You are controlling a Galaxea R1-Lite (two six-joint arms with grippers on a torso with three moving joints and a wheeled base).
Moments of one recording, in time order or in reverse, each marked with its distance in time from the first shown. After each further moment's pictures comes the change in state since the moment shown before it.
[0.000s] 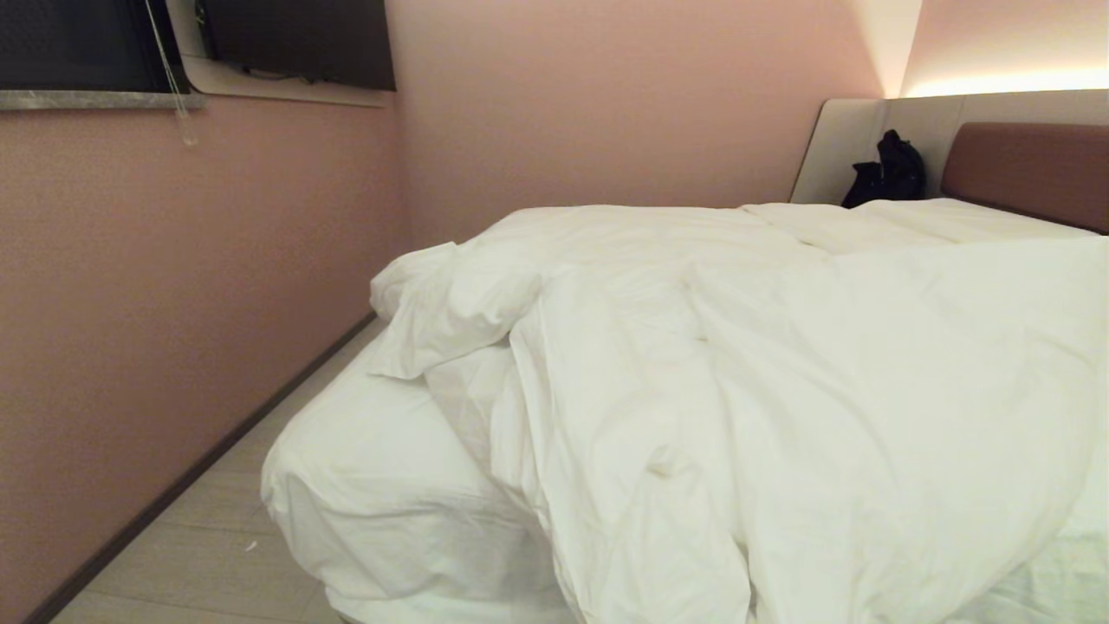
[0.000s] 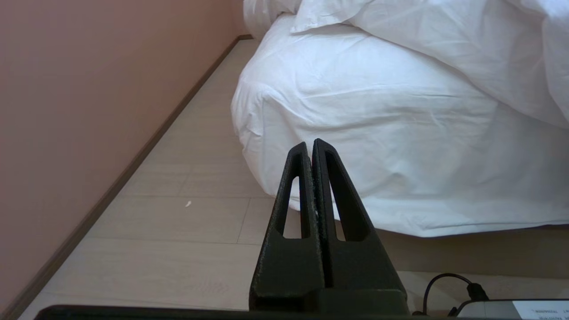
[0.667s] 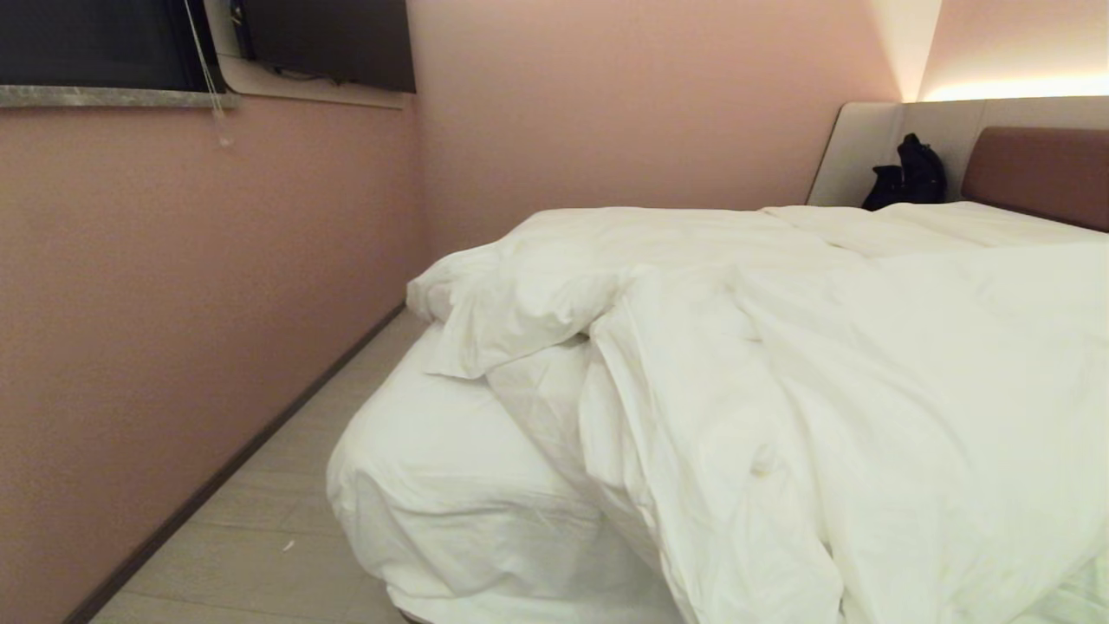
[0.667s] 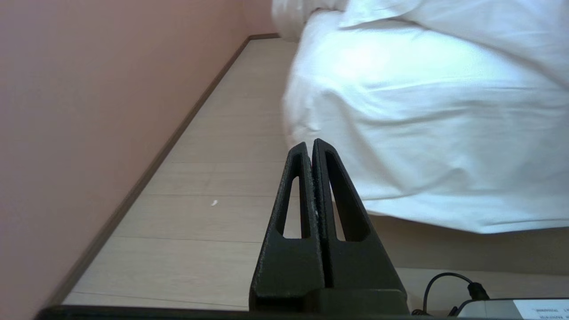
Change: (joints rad) left arm 0.000 0.000 0.000 0.001 -0.001 0.005; right arm 0.000 0.000 0.000 0.000 -0.002 0.002
